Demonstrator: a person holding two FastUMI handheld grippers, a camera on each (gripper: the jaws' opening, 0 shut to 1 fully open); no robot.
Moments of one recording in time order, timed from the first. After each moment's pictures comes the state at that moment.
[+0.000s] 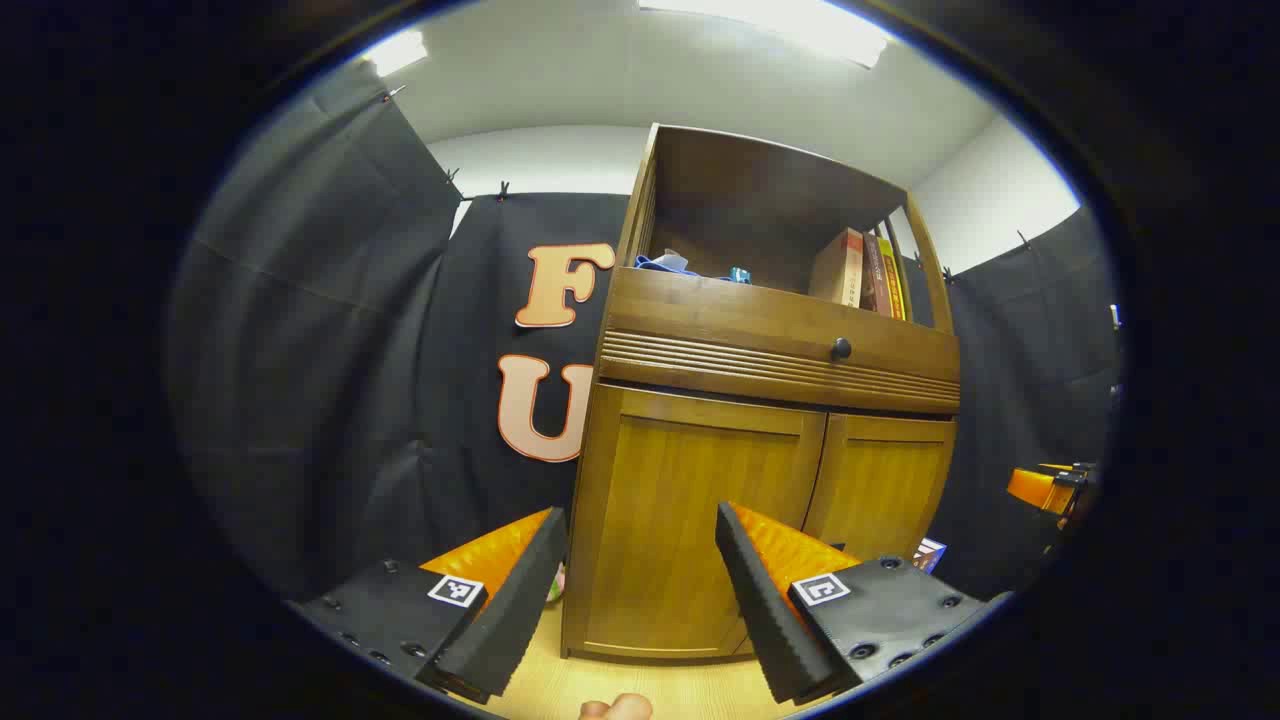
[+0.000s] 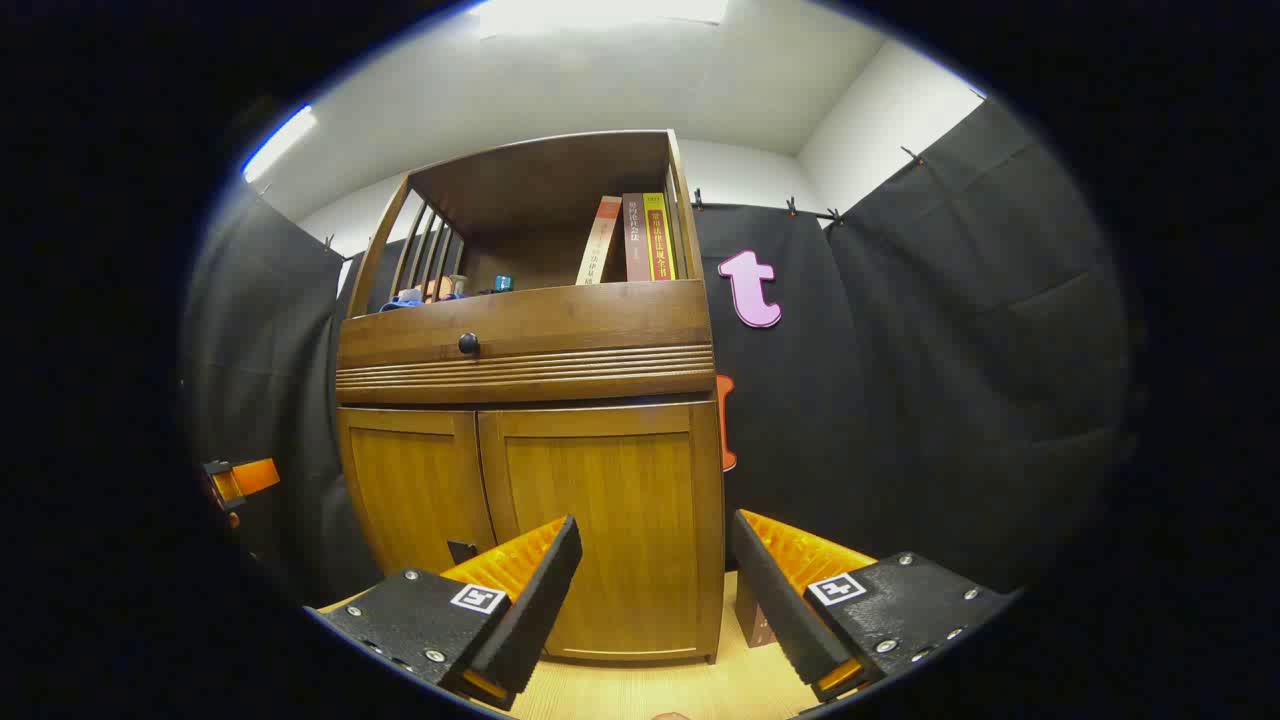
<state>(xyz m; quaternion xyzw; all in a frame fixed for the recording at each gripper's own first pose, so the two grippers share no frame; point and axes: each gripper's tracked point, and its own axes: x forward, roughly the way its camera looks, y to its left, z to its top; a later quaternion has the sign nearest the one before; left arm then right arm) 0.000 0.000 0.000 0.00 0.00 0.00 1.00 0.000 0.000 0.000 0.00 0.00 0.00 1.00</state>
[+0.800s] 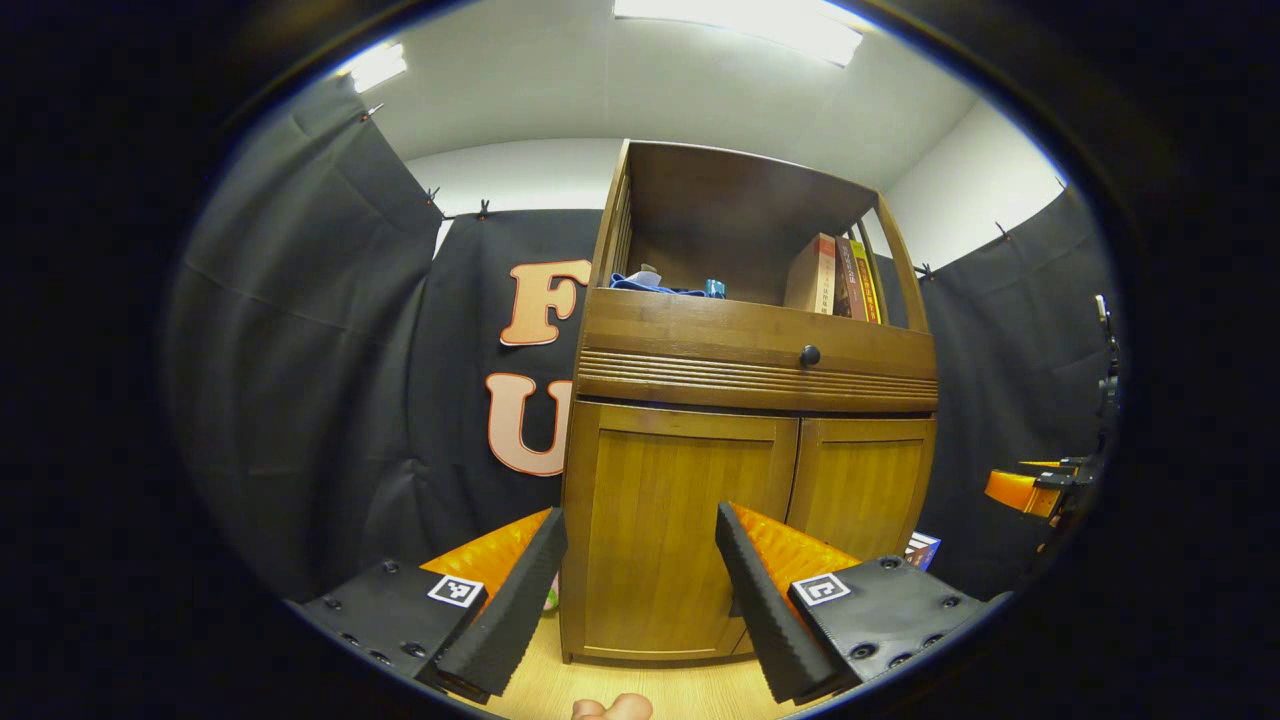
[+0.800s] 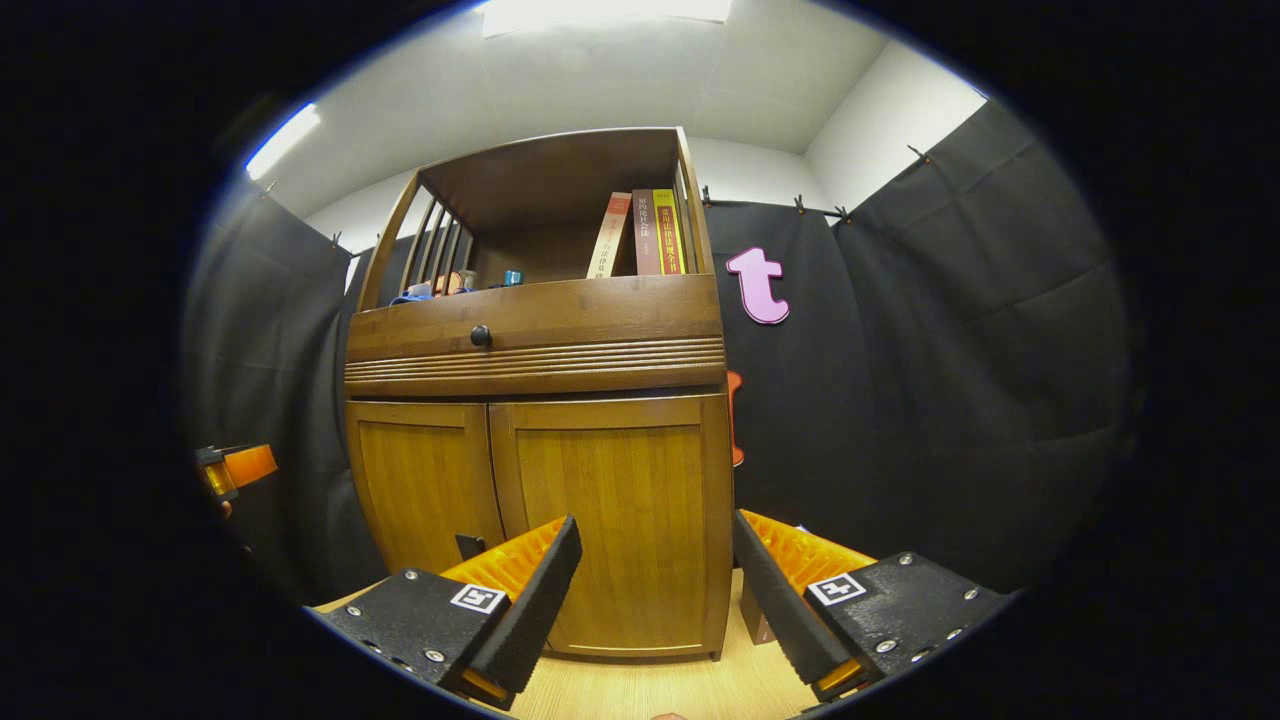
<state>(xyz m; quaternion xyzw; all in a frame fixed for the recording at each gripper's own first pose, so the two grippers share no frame) -0.015 -0.014 0.013 0.02 -0.01 -0.02 1.00 -0.008 0.008 -0.006 0.00 0.00 0.01 1.00</state>
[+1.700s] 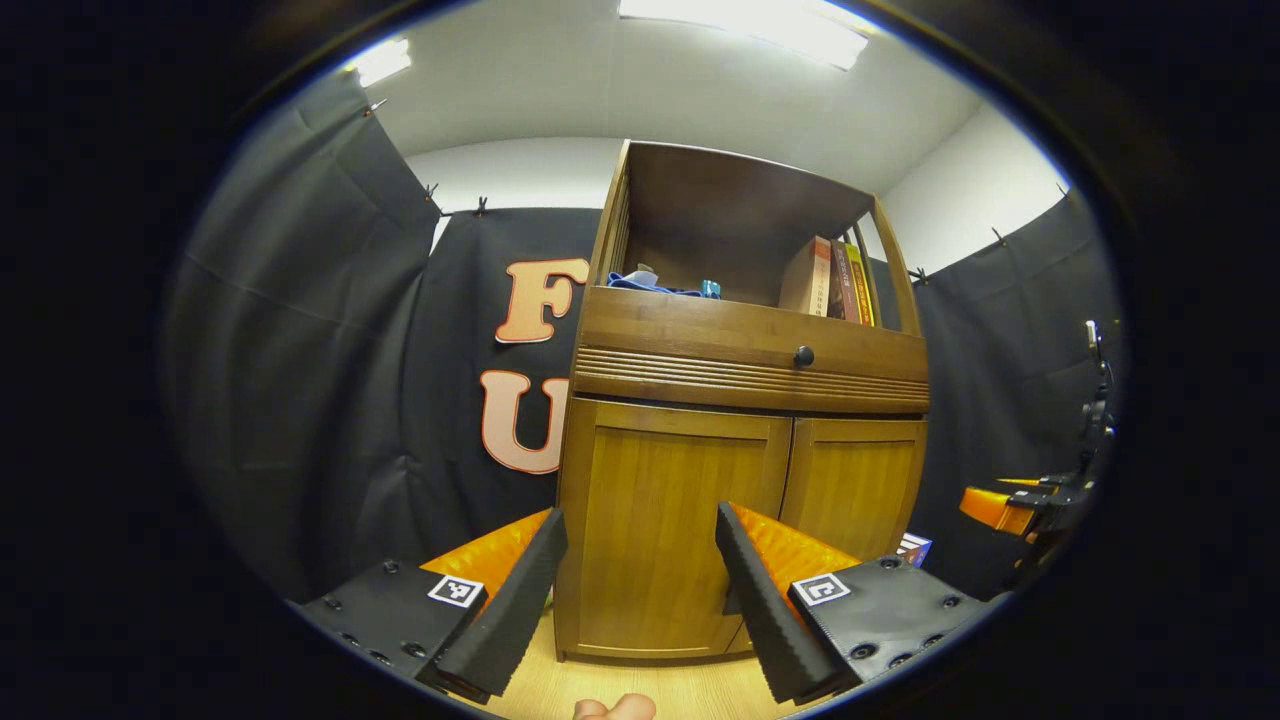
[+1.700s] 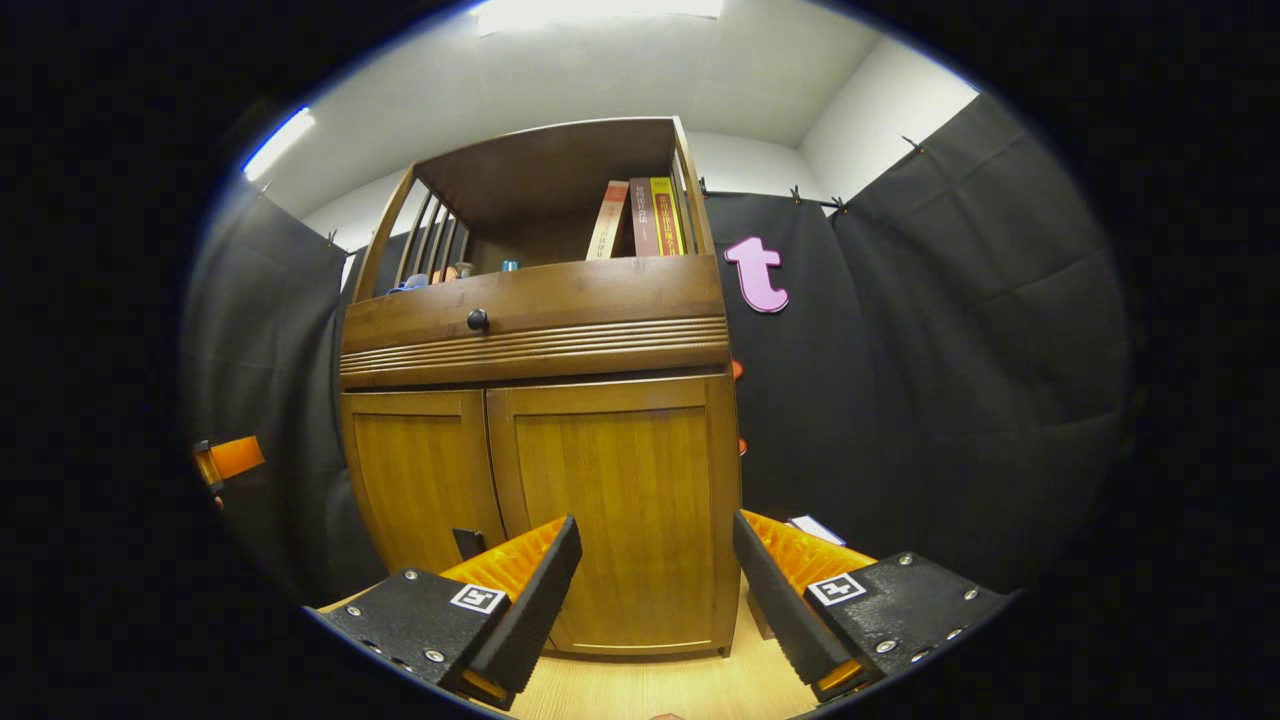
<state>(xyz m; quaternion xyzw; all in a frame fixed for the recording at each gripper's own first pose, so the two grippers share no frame) -0.020 -0.010 0.012 0.01 -0.01 -0.03 1.00 0.009 0.018 -0.045 0.01 0.02 0.01 1.00</state>
